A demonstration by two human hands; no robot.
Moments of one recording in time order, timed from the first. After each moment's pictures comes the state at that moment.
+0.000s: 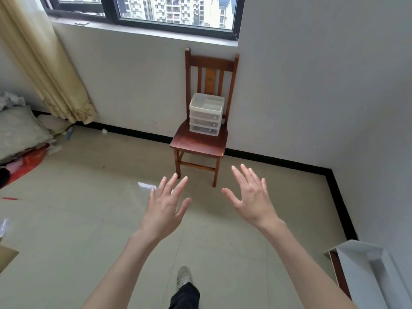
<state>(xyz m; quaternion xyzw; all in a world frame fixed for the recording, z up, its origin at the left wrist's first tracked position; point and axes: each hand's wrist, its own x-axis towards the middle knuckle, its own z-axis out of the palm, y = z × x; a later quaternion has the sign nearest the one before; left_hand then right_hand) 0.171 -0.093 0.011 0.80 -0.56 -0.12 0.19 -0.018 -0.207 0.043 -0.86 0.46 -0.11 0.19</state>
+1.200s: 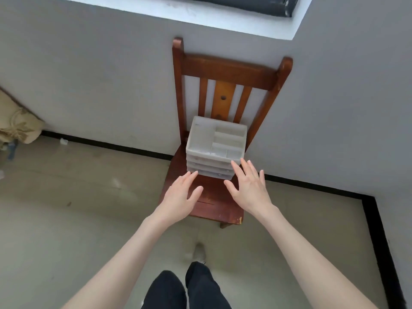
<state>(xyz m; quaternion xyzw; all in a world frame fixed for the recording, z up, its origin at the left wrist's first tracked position) 0.488 -0.677 -0.064 0.75 -0.50 -0.39 0.22 0.321 -0.779 -0.057 -0.83 0.51 0.04 0.21</state>
